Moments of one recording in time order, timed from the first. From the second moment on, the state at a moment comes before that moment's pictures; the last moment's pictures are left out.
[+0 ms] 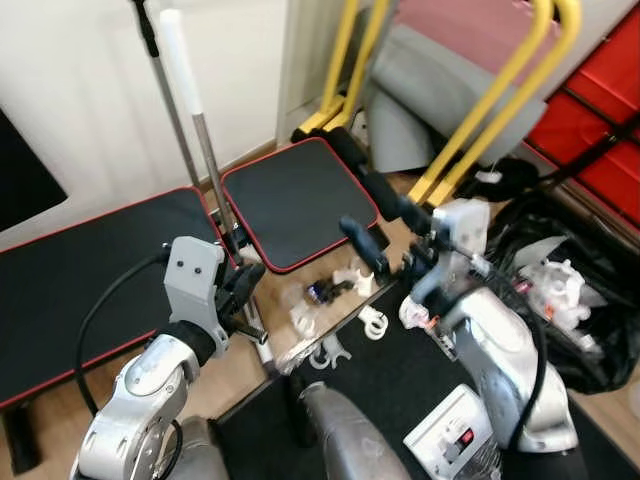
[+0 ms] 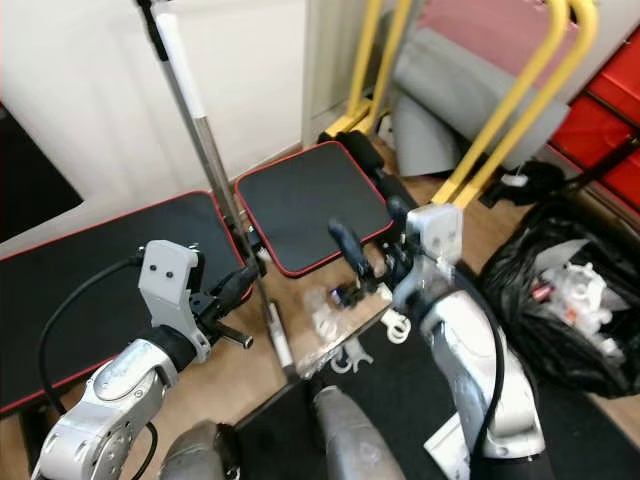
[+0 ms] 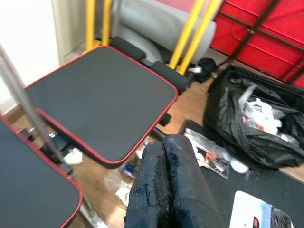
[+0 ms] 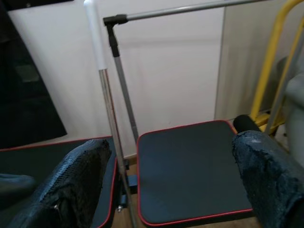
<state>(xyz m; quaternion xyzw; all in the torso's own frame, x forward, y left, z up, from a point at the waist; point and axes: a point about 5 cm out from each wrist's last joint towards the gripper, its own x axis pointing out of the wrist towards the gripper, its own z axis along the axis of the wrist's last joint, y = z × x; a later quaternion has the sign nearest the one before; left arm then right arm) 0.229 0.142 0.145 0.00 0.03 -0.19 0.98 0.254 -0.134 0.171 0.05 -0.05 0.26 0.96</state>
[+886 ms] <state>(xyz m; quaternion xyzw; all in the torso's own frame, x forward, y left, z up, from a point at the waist) 0.270 0.130 0.143 0.02 0.00 -0.19 0.98 0.271 -0.132 0.170 0.01 -0.06 0.19 0.98</state>
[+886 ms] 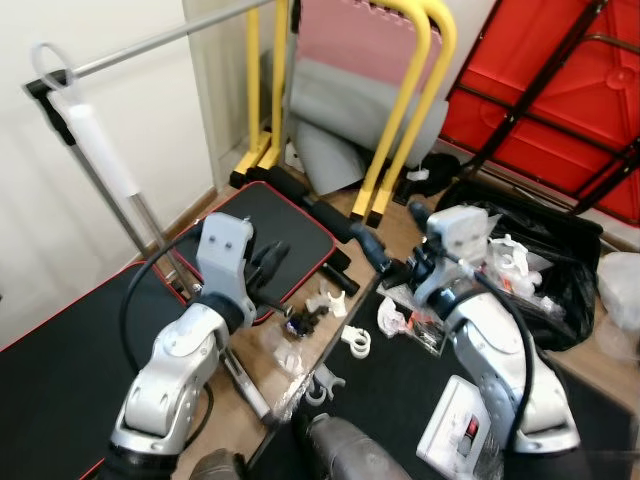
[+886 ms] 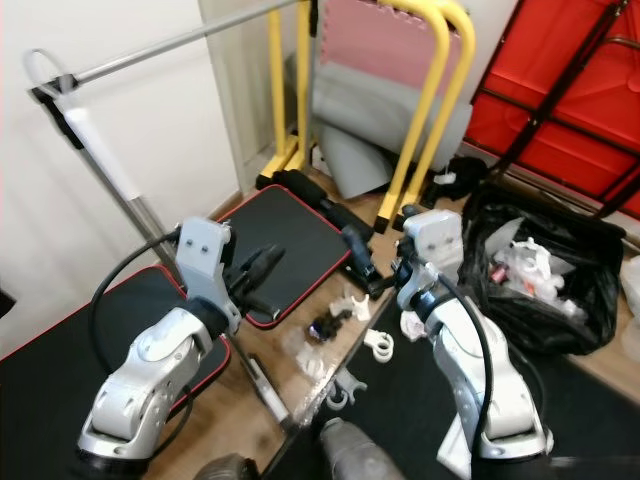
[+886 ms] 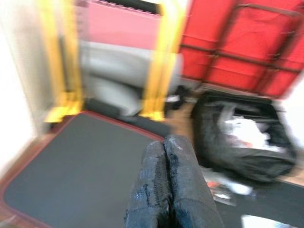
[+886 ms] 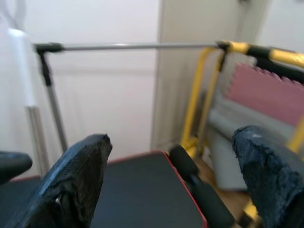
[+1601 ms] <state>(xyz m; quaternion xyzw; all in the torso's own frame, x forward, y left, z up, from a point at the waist) 0.287 0.127 0.133 0.03 0.00 -0.18 0.98 0.292 -0.136 0.158 0.00 -0.05 0.19 0.98</state>
